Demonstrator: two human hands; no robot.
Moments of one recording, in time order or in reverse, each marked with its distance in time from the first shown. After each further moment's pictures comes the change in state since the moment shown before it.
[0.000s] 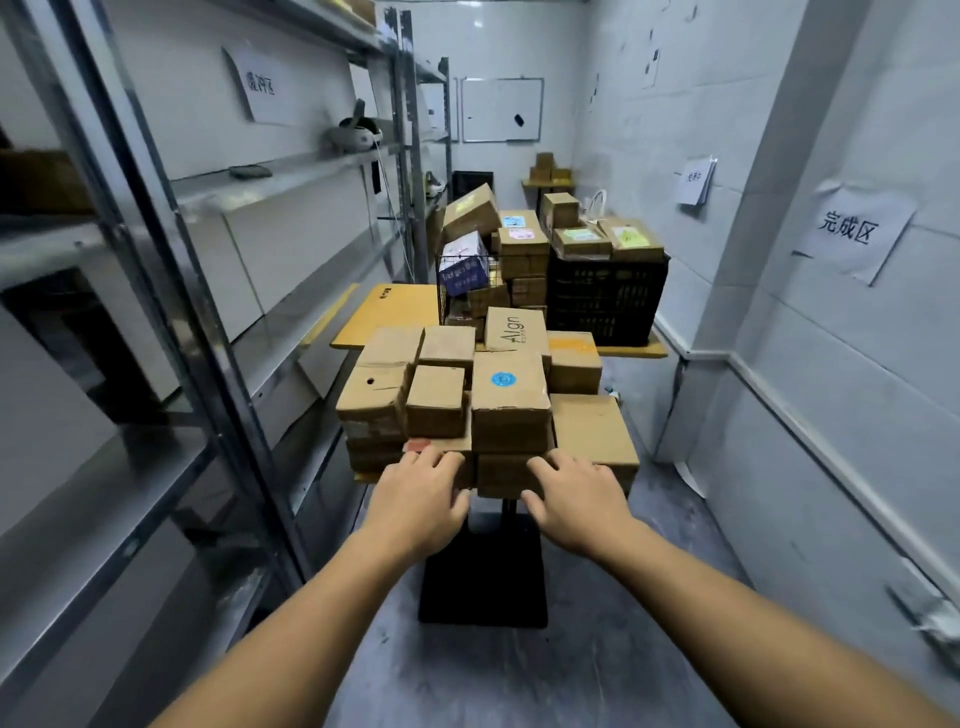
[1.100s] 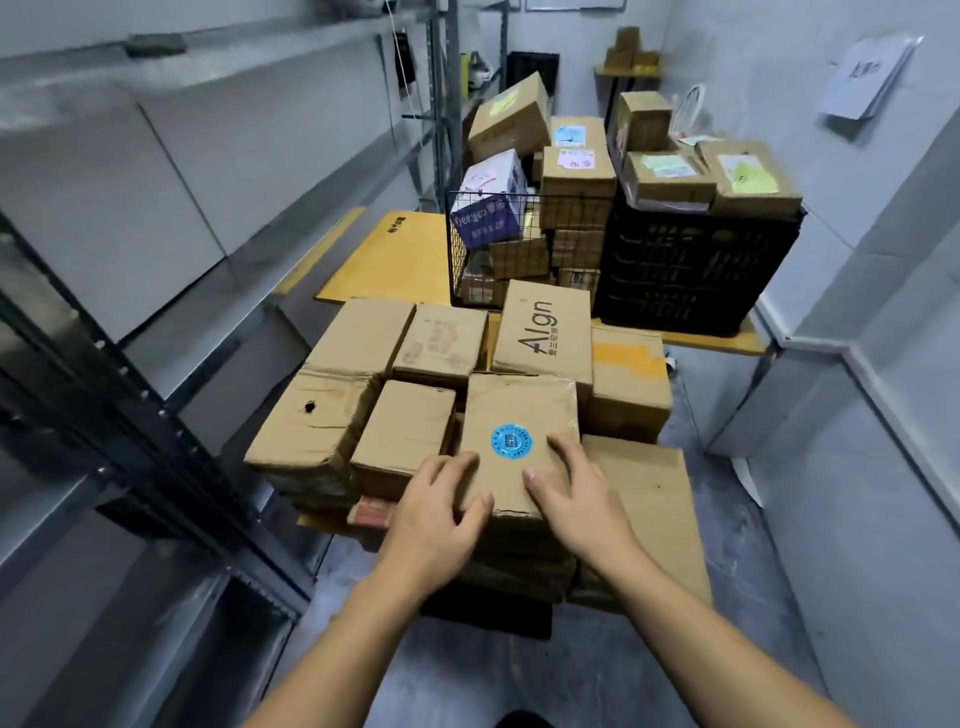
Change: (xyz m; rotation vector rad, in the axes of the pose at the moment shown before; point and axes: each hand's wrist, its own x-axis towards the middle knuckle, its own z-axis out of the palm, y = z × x) left_hand 0.199 -0.018 0.128 -0.549 0.092 -0.293; right_hand 0.228 0.092 0.071 0.878 -0.080 0.292
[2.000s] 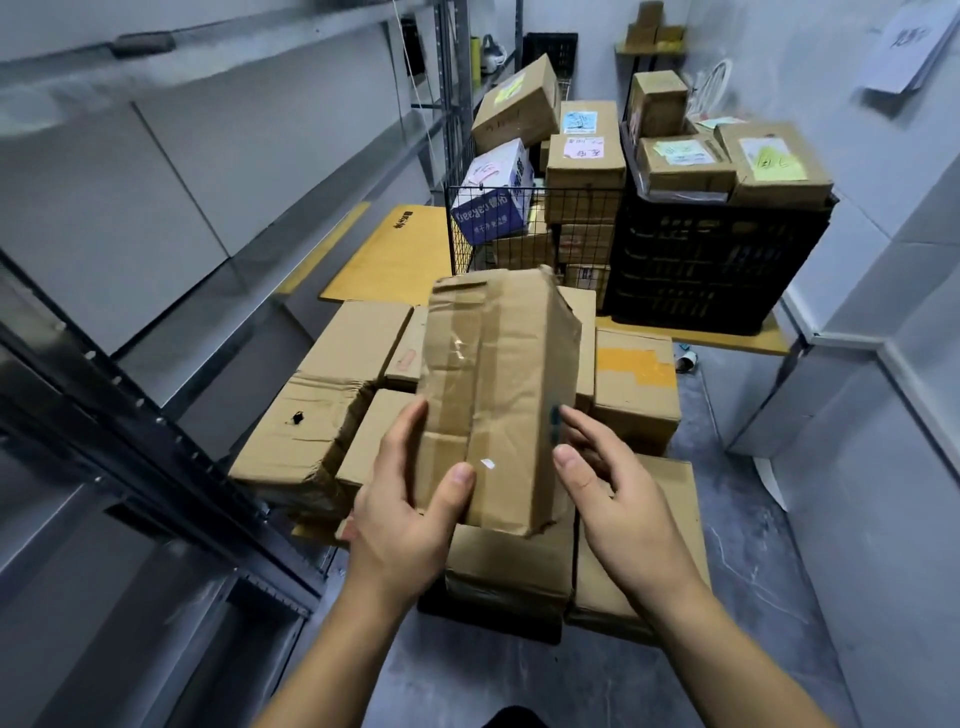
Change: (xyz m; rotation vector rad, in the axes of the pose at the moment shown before) left_hand 0.011 0.049 -0.031 -0.329 0.283 0.004; right_hand -0.011 -0.024 -0.051 0.353 0.011 -0.240
